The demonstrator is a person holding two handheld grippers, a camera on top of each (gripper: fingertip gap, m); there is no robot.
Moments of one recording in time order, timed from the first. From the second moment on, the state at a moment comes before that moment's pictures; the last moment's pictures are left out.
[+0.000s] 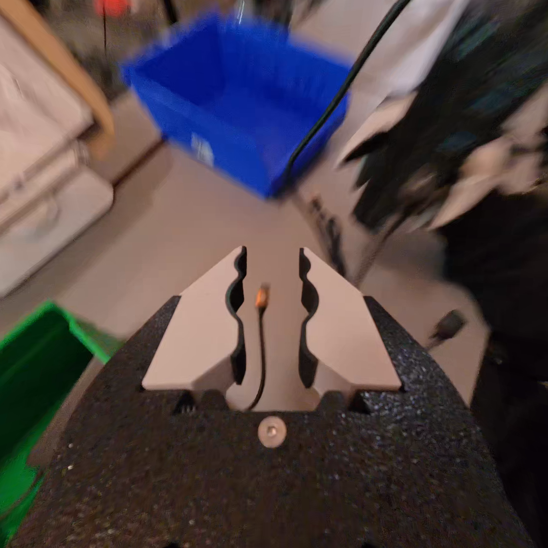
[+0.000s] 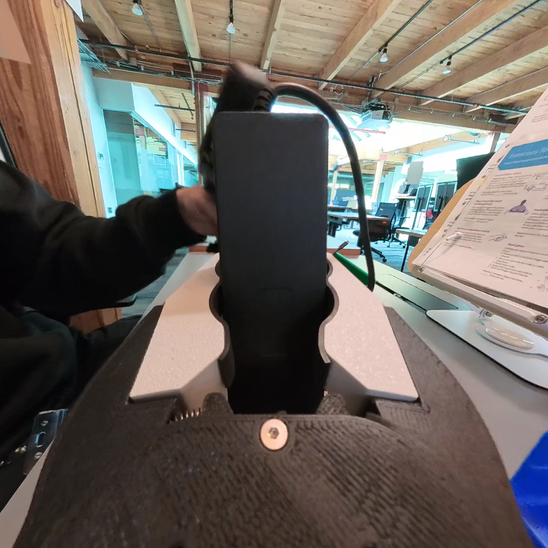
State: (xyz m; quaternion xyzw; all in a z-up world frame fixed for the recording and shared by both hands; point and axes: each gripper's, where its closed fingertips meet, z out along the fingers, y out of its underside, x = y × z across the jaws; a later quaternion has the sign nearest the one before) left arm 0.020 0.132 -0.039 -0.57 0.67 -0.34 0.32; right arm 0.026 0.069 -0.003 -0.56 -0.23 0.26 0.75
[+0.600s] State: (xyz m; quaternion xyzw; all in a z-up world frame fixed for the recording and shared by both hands) left arm 0.013 0.042 0.026 -0.40 0.75 -0.41 0.33; right arm -0.062 0.103 -0.015 -0.62 -0.26 0.28 0.69
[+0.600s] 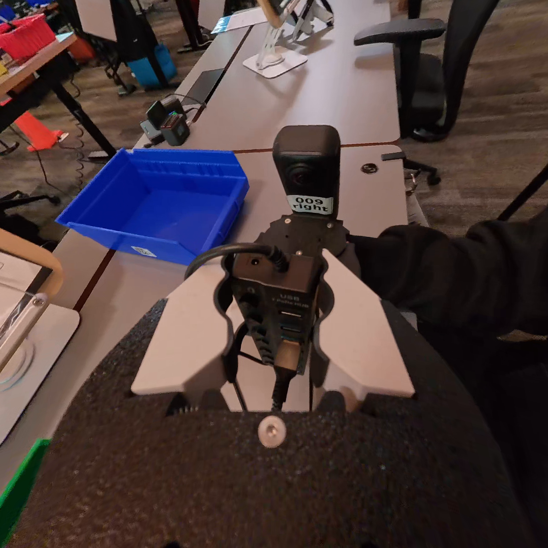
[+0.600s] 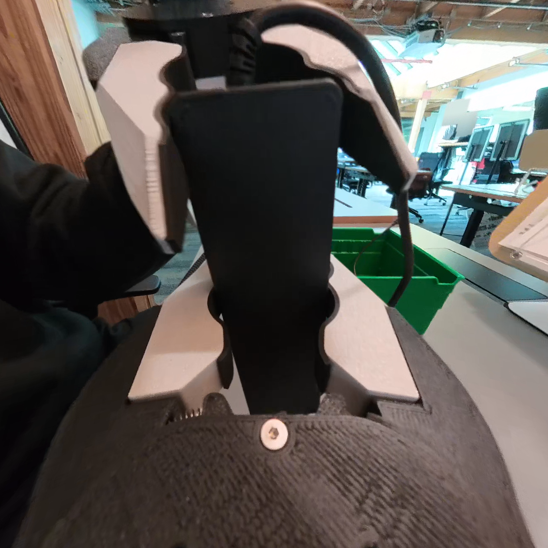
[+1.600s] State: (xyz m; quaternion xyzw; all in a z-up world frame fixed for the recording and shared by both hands) left arm 0.013 0.071 0.066 -0.49 0.63 -0.42 0.44; right arm 0.029 0.014 -0.033 -0.60 -0.13 0.19 0.76
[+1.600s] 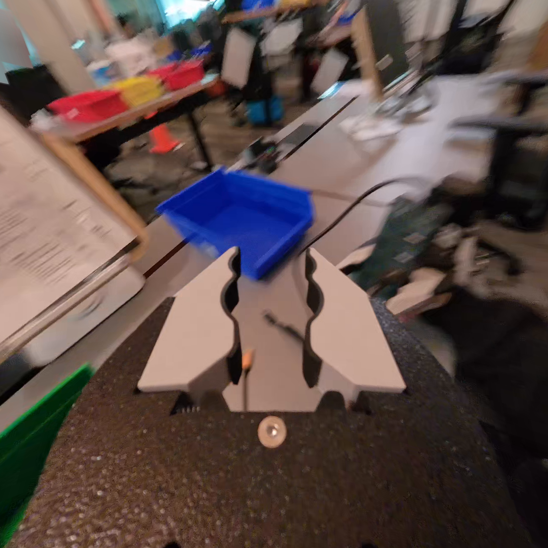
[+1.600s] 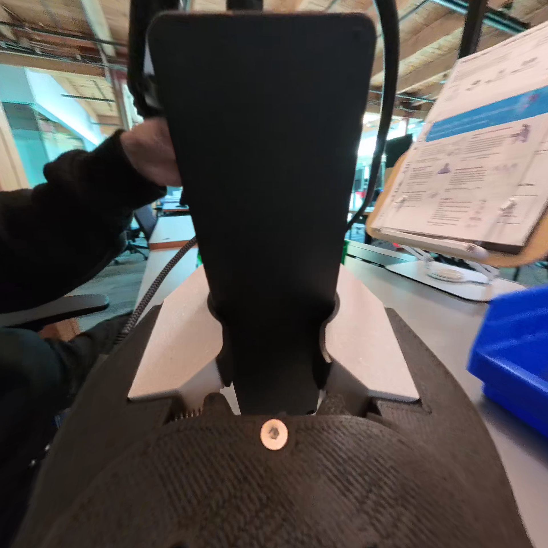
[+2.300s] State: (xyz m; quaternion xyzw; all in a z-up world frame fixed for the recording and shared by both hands) left arm 0.017 0.162 -0.195 -0.63 0.71 -0.12 0.28; right arm 0.036 0.025 -0.062 -0.63 -0.14 0.21 0.73
